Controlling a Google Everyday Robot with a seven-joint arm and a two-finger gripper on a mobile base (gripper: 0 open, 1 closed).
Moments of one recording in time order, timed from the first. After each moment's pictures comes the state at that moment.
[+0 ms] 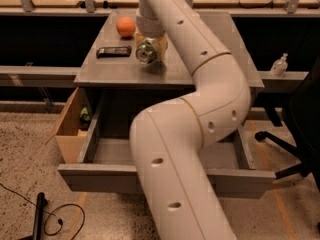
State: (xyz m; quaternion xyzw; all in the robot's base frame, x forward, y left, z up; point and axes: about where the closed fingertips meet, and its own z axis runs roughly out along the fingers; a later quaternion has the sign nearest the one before) arm 0.800 0.021 0.864 -0.96 0.24 -0.12 0.09
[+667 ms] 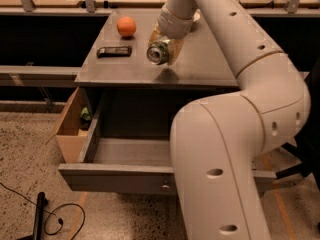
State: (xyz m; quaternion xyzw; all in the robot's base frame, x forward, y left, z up) arm 0.753 -0.016 0.884 -0.94 0.27 -0.05 0.20
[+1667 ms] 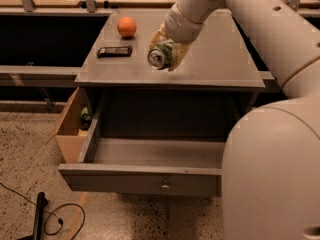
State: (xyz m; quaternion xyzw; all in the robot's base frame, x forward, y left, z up) arm 0.692 -0.018 0.905 -0.93 0.26 -0.03 0.25
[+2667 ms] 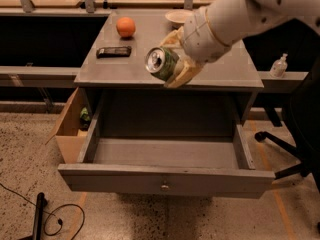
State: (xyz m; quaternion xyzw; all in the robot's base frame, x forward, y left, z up) arm 0.564 -0.017 0.956 -0.80 0.47 0.03 0.37
